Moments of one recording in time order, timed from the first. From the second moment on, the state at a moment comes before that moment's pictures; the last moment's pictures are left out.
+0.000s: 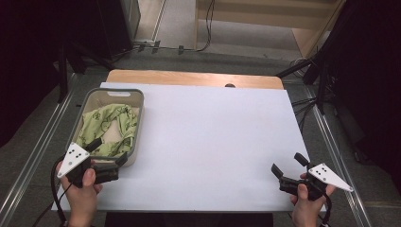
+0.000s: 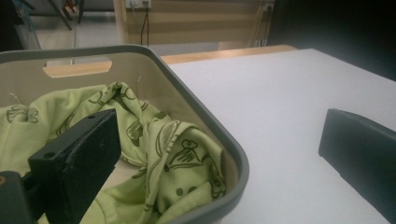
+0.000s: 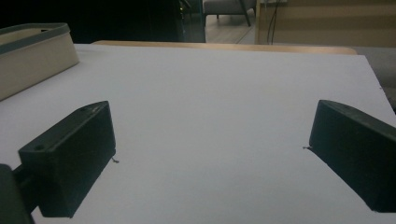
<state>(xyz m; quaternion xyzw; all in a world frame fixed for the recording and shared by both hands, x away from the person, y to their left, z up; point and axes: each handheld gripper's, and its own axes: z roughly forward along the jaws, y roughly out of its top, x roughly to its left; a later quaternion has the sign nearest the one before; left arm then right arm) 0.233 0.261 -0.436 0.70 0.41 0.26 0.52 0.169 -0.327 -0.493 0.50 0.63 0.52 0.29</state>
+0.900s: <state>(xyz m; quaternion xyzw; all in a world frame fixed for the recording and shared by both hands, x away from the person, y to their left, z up) 0.318 0.258 -0.388 0.73 0.46 0.17 0.47 0.165 -0.321 -0.489 0.49 0.64 0.51 0.31</state>
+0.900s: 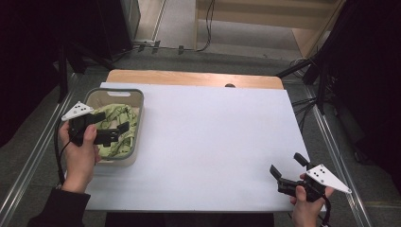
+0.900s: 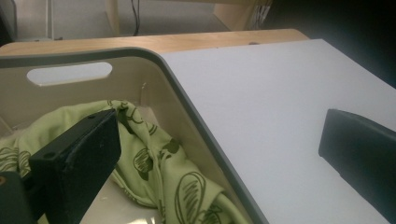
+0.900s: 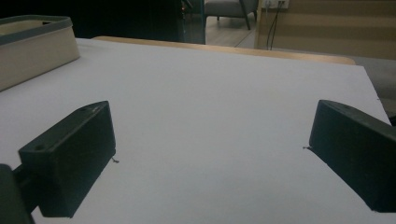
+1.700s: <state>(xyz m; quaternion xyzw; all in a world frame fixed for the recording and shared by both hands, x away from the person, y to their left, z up) 0.387 0.248 -0.421 0.76 0.55 0.10 0.33 0.166 -0.322 -0.491 0.49 0.64 0.51 0.31</state>
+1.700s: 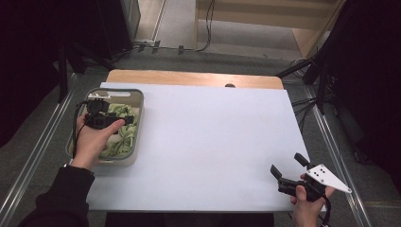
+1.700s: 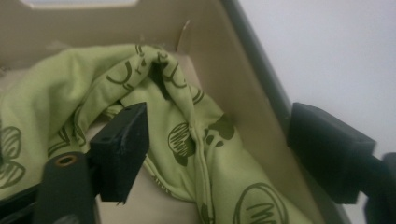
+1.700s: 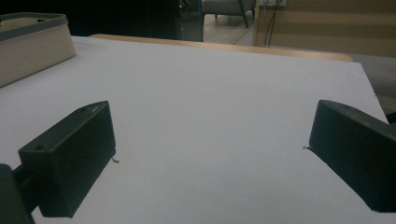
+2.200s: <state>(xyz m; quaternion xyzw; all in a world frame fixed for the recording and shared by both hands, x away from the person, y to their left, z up) 0.411 0.234 -0.449 0.79 0.57 0.07 0.20 0.169 -0.324 -0.495 0.51 0.63 0.49 0.31</state>
